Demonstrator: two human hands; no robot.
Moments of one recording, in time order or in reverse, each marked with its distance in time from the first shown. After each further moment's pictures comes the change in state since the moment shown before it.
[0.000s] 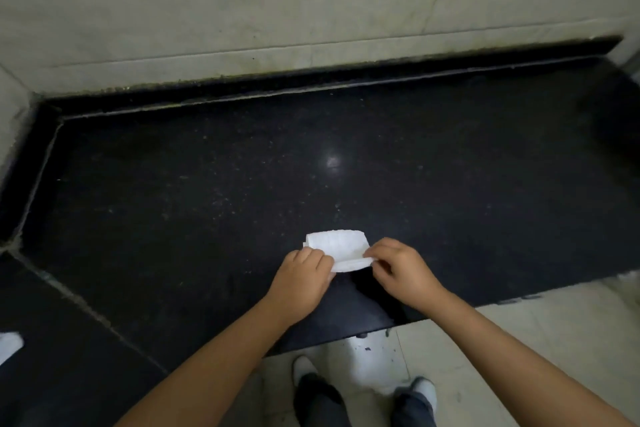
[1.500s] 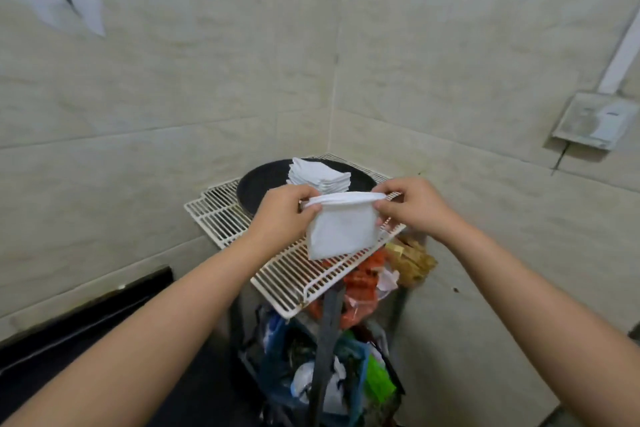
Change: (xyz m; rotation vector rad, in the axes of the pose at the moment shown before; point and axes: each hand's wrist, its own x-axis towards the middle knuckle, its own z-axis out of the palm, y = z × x) left_hand 0.773 0.709 -0.124 -0.566 0.300 0.368; right_hand -0.189 0.595 -0.788 0.104 0.683 0.380
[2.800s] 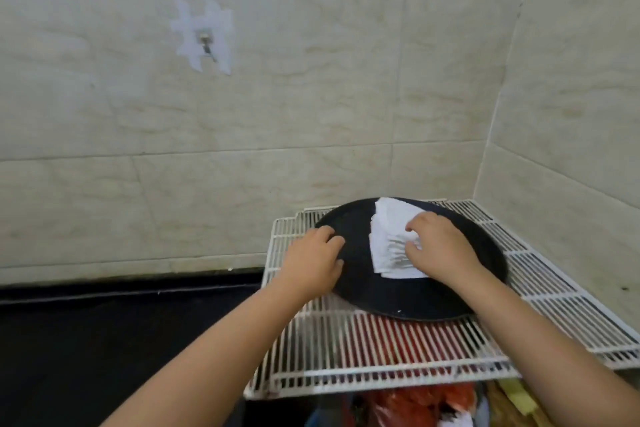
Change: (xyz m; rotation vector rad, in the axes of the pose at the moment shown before) left_hand 0.084 -0.038 0.077 0.811 -0.152 -0.589; right_hand 0.214 0.089 0.036 -0.371 -0.220 -0.532
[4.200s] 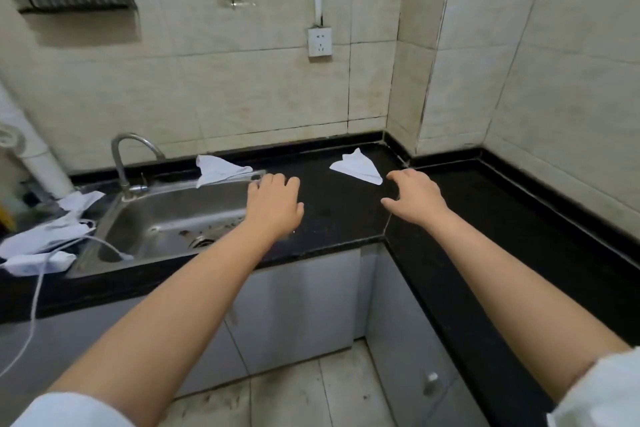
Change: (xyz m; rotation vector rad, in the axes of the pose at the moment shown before) left_hand -0.883 -0.721 -0.141 0.308 -0.070 -1.654; right_hand -0.267 -1.158 0.280 0.244 -0.461 -1.270
